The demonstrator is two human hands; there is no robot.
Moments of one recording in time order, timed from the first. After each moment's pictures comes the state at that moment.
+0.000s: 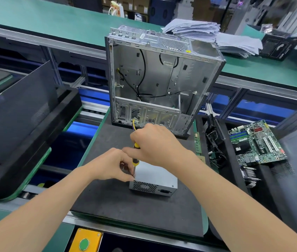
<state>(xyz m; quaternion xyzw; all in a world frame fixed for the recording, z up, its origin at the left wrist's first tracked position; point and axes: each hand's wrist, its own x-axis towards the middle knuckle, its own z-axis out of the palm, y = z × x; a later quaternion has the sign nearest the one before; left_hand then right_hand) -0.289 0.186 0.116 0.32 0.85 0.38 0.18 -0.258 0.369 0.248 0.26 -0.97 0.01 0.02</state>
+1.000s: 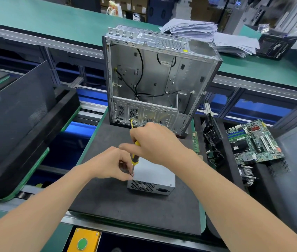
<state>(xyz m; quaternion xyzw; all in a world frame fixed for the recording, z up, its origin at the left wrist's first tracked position) -0.287 0.191 0.125 0.31 0.85 0.38 0.20 -0.256 0.375 0.251 0.24 -0.97 0.04 0.01</state>
